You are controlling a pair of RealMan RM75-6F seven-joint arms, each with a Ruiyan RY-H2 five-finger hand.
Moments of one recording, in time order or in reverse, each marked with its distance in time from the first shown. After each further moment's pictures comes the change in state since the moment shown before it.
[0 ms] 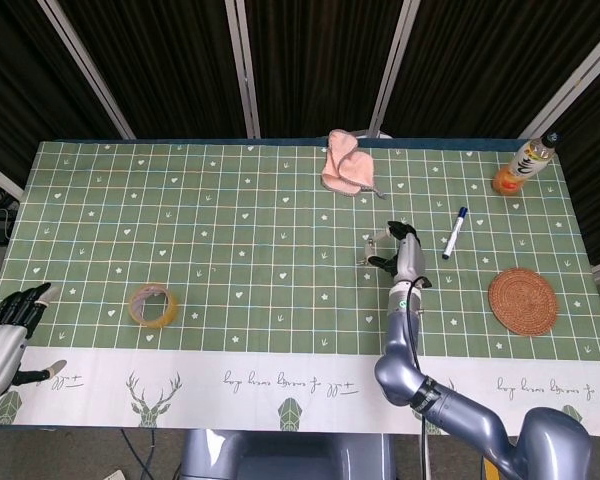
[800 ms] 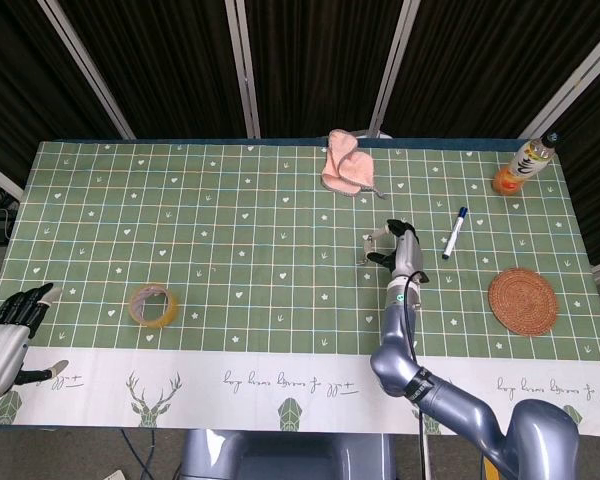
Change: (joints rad) left arm -0.006 -0.003 -0.002 -0.002 -0.007 -0.013 0.004; right arm 0.058 -0.015 0.003 0.098 0.049 -0.034 0.021
